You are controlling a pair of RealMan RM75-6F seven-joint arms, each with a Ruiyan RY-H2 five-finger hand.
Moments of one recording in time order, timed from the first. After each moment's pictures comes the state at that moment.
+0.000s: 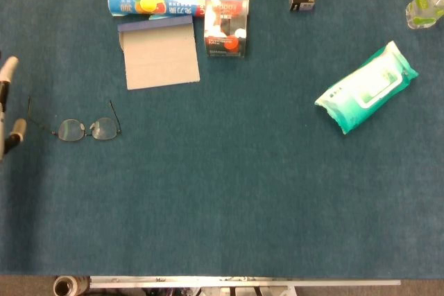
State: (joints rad) left arm -0.20 -1.37 -0.10 -1.40 1.38 1.45 0.12; right arm 0.08 -1.13 0.09 -1.52 -1.59 1.60 0.23
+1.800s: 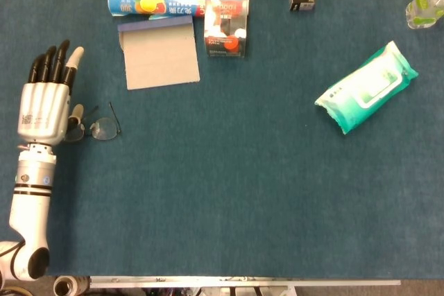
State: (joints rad) left arm -0.34 -1.64 -0.13 -1.18 1.36 1.32 0.19; right arm 0.02 -1.18 0.05 -1.40 -1.62 1.68 0.29
